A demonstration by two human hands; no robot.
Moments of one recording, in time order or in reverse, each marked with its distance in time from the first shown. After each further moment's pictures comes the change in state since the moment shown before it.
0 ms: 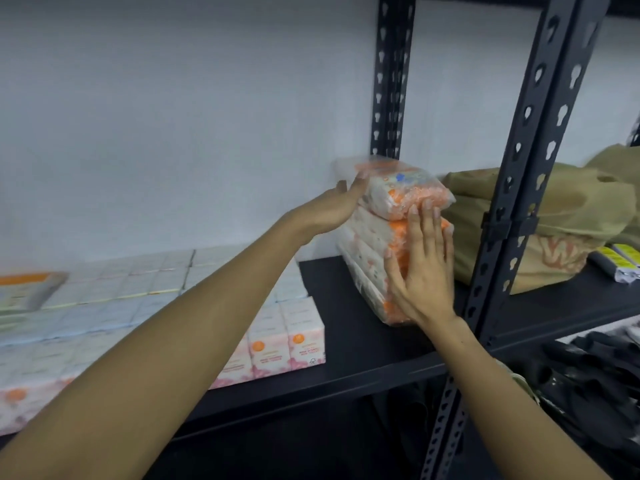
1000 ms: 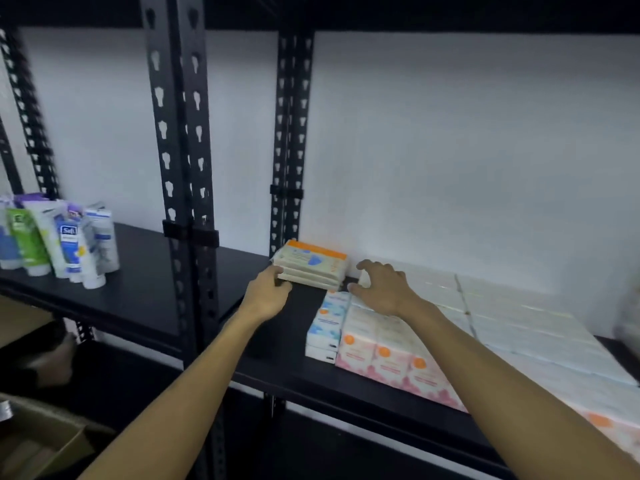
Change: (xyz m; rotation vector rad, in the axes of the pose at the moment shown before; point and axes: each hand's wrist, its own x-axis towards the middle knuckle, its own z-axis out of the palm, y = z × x) left_hand -0.329 -0.383 -0.270 0.009 0.832 -0.495; right_hand 0.022 -0.491 0.120 0.365 -0.988 -0.298
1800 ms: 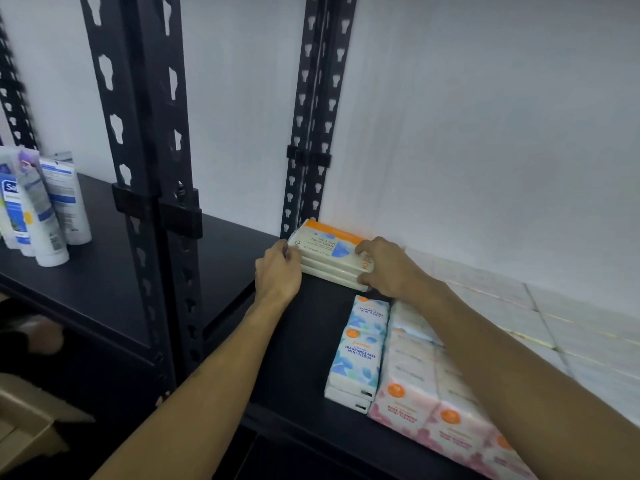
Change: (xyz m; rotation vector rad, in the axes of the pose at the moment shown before) left_hand 0.111 -0.048 0.044 -0.117 0.271 -0.052; right_hand 0.125 -0.009 0.049 -0.070 -0.052 -0.133
